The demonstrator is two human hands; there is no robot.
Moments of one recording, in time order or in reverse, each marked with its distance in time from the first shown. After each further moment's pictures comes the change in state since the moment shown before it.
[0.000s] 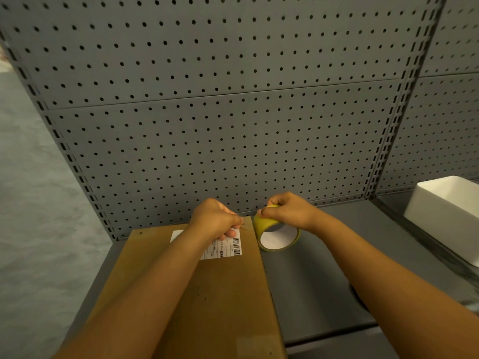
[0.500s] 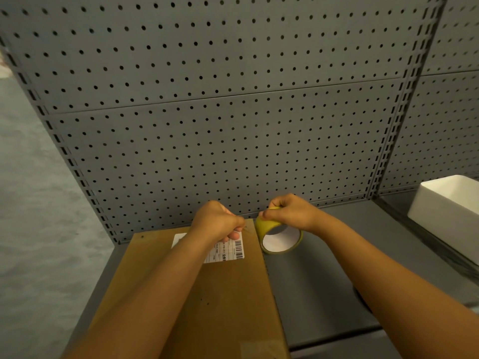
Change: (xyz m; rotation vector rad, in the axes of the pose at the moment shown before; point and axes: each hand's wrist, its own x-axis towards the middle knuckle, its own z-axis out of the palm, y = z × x) left_hand 0.004 0.004 0.003 0.051 0.016 -0.042; right_hand 0.002 -0.001 0.000 -0.005 -0.012 0.001
